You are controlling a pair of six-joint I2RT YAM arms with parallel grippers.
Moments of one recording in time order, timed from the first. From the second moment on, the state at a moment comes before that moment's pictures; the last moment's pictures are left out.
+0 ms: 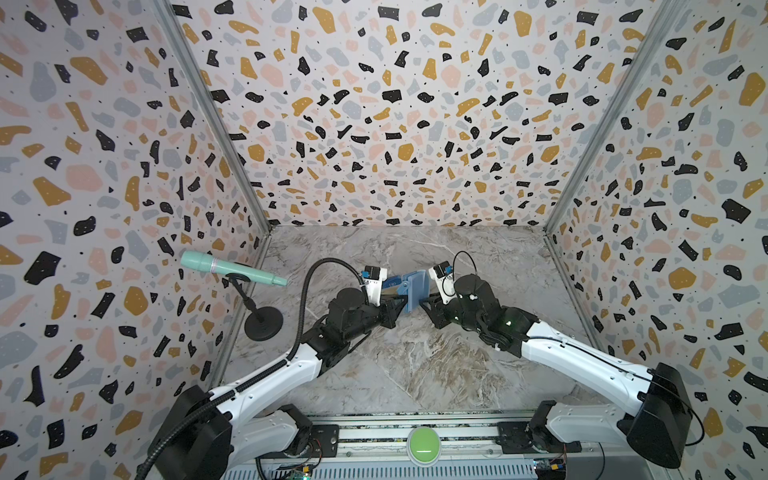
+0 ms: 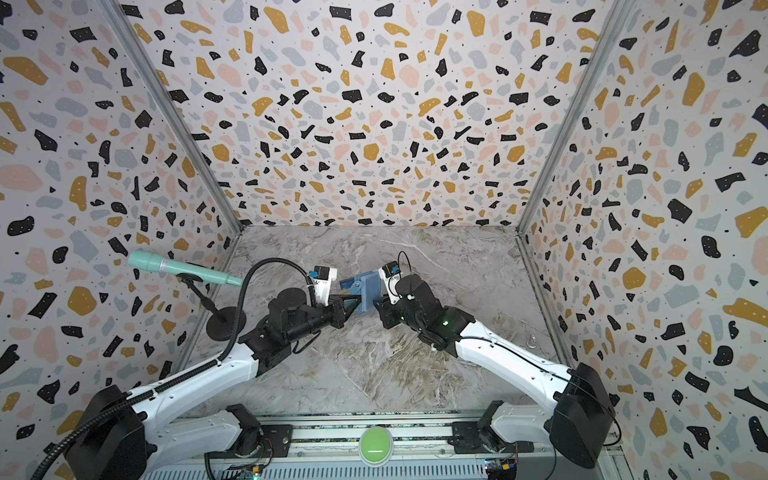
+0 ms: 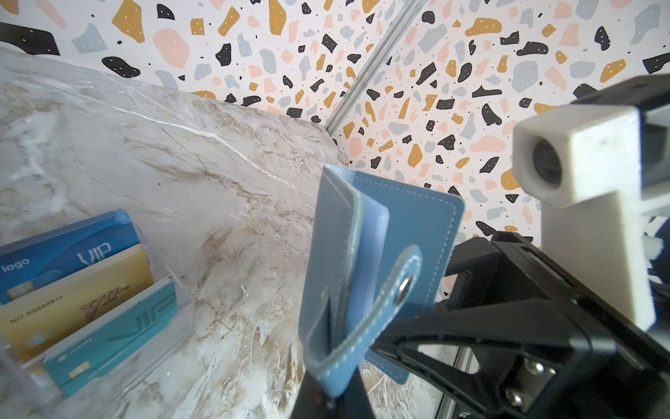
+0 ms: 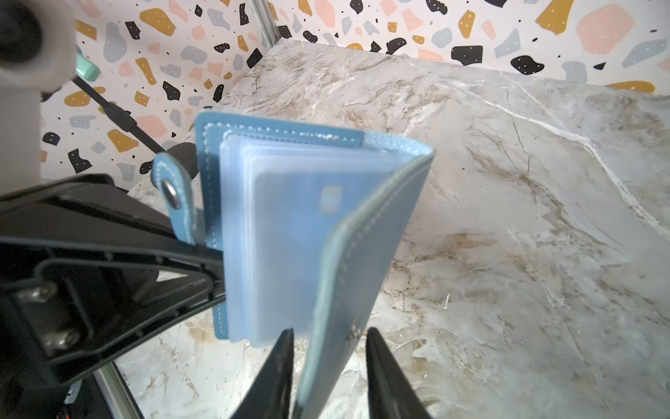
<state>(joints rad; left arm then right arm) -0.66 1.14 0.63 0.27 0.27 -0.59 0.83 1.24 0.96 -0.24 0.02 0.29</state>
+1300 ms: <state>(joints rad) -0.64 0.91 0.23 0.28 0.33 -0.71 0.56 1.32 0.69 -0.07 -0.74 0.37</state>
